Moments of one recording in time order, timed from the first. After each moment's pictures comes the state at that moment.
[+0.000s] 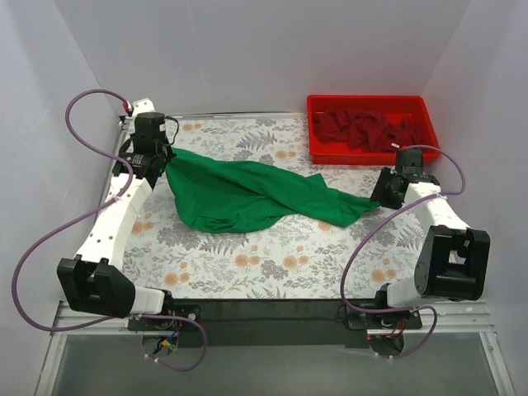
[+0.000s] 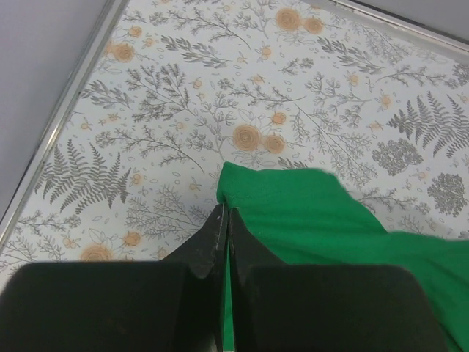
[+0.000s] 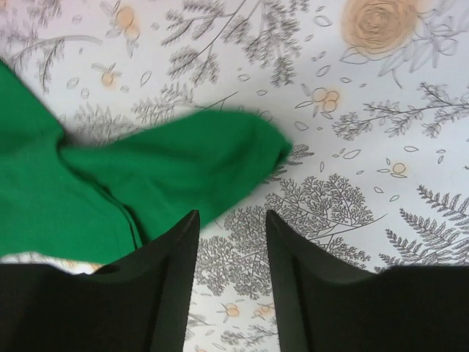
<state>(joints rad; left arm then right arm) -0.15 1.38 1.35 -0.56 -0.44 -0.32 -0.09 1.44 0.96 -0.51 -0.02 0.32</state>
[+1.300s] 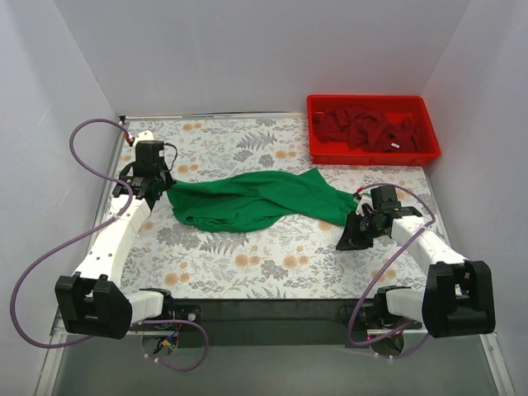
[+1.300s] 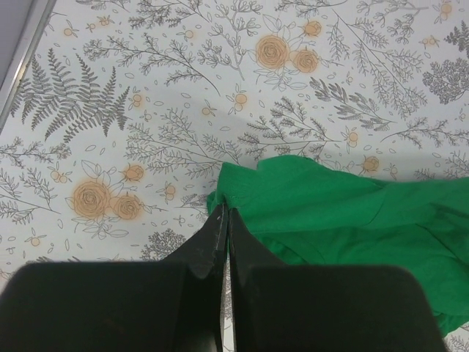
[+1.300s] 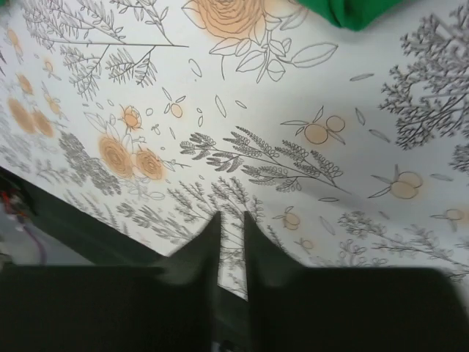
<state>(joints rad) -0.13 1.23 1.09 -0.58 -0.35 -0.38 0.12 1.24 0.62 -0.62 -0.51 0.24</state>
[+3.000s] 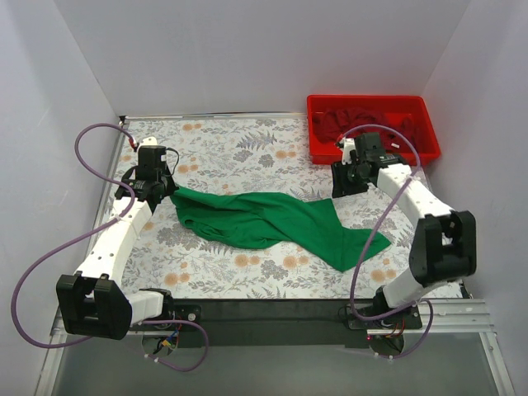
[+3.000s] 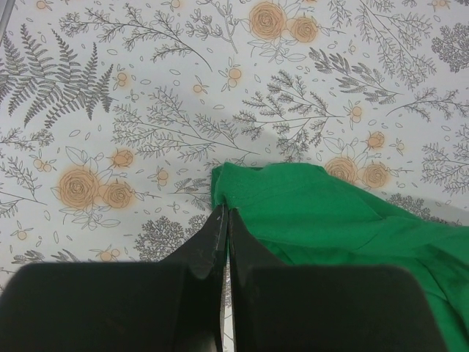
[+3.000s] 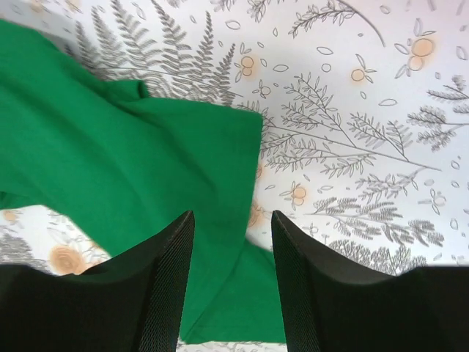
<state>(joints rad) -0.12 1.22 1.04 -0.58 -0.31 -0.38 0.22 1.52 1.18 -0.68 -0.22 -0.01</state>
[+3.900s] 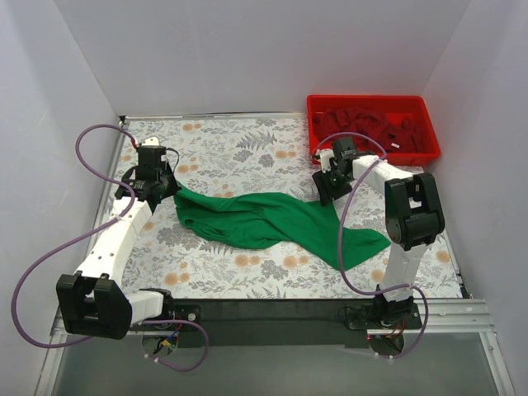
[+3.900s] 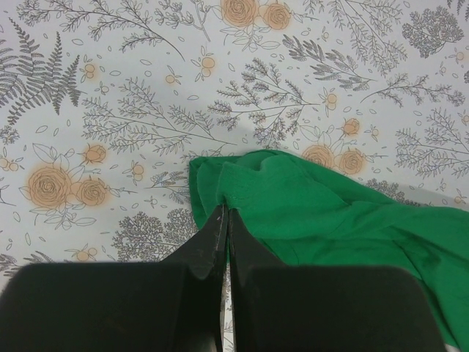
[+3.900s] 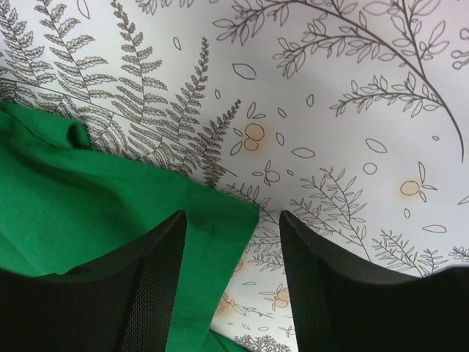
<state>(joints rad) -0.12 1.22 1.04 -0.58 -0.23 -0.40 0.27 1.91 1.29 -0.60 -0.22 -0.22</state>
